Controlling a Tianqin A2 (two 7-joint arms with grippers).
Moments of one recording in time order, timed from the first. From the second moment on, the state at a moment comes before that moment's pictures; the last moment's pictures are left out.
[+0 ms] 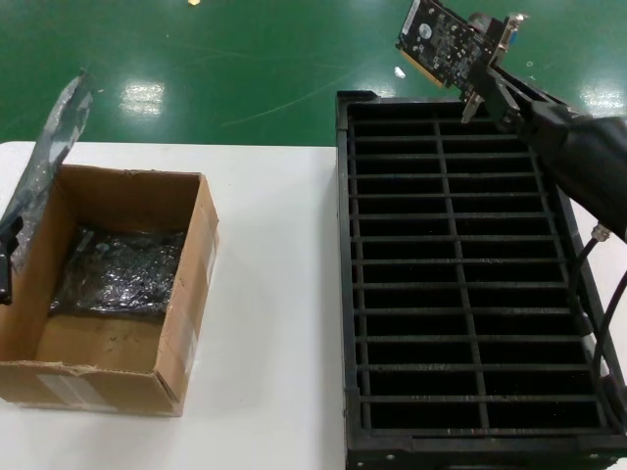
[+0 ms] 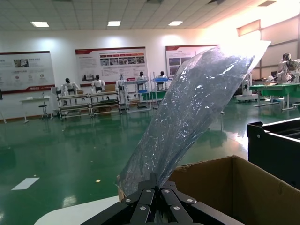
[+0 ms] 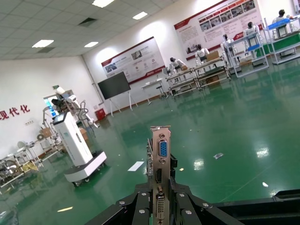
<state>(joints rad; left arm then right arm) -0.83 -0.67 1.21 -0.01 -2.19 1.23 0.88 1.03 0.88 -2.66 1.63 2.68 0.22 0.39</state>
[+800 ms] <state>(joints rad) -0.82 -0.67 1.23 -0.01 -2.18 1.27 0.88 1.25 0.89 -2.75 1.51 2.20 -0.30 0.36</state>
